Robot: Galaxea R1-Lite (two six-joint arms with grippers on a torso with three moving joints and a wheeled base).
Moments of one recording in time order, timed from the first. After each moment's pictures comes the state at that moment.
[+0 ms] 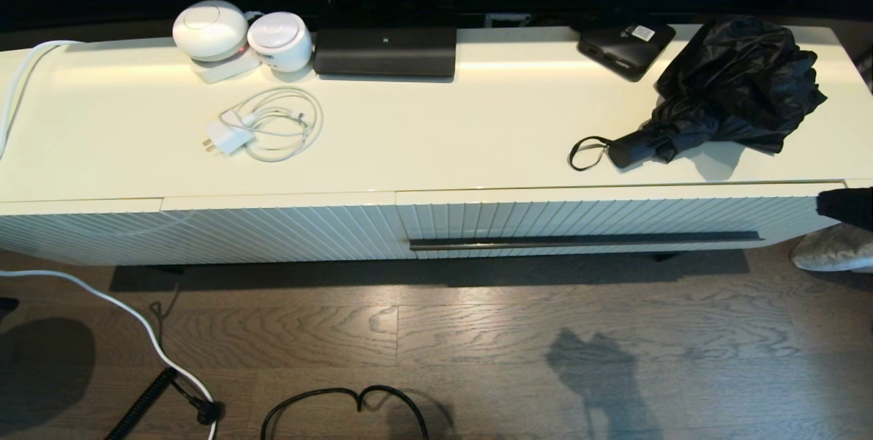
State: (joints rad) left arm 0.00 0.00 0.00 -0.01 0.00 -0.01; right arm 0.23 1.02 -1.01 0.23 0.21 -0.52
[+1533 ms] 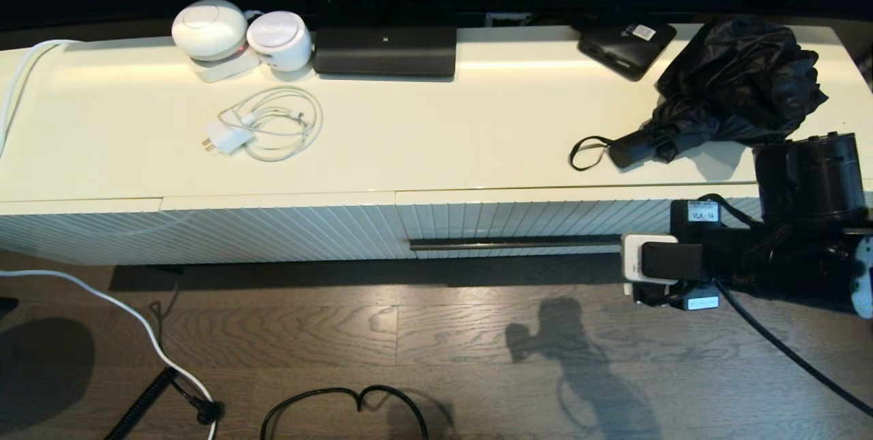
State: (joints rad) left arm 0.00 0.00 0.00 -0.01 0.00 -0.01; right arm 0.35 1.56 -0.88 -0.19 -0.03 -1.31
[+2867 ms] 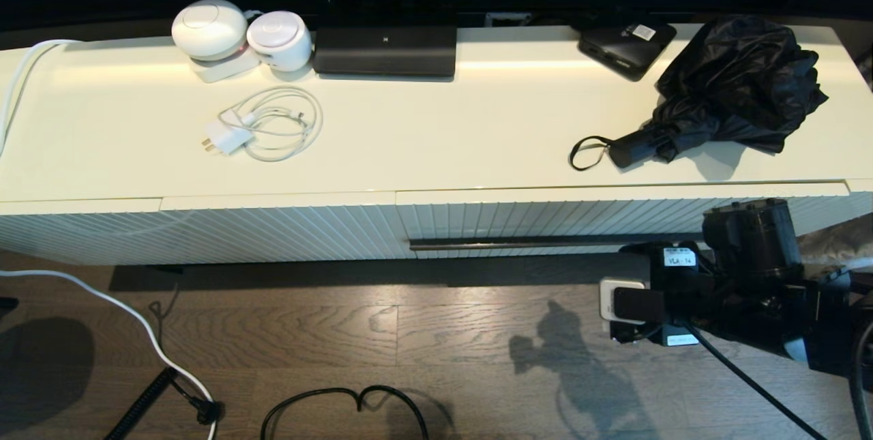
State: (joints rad) left arm 0.00 0.00 0.00 -0.01 0.00 -0.01; right arm 0.35 1.68 -0.71 -0.40 -0.13 -1.30
